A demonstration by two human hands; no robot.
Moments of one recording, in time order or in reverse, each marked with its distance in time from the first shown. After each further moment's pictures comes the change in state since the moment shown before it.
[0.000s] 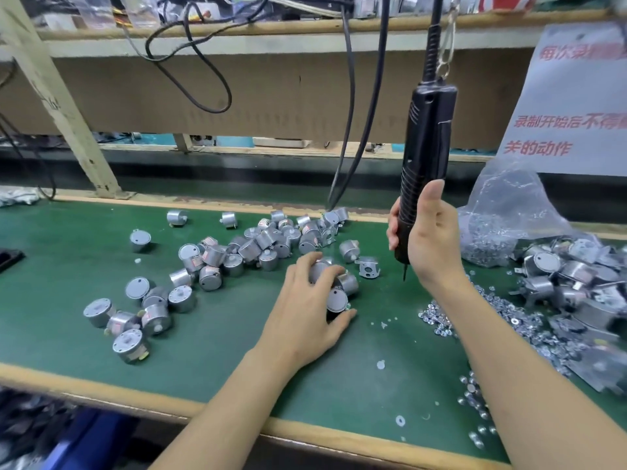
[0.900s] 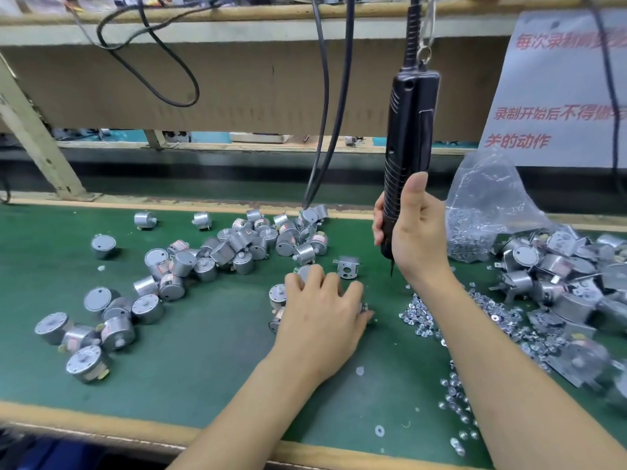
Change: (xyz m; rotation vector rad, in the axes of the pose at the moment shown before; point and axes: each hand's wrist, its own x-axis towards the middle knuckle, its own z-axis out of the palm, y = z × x) left_hand 0.011 0.059 0.000 0.448 -0.025 0.163; right_hand 0.008 0.008 -0.010 -0.036 0.037 -0.021
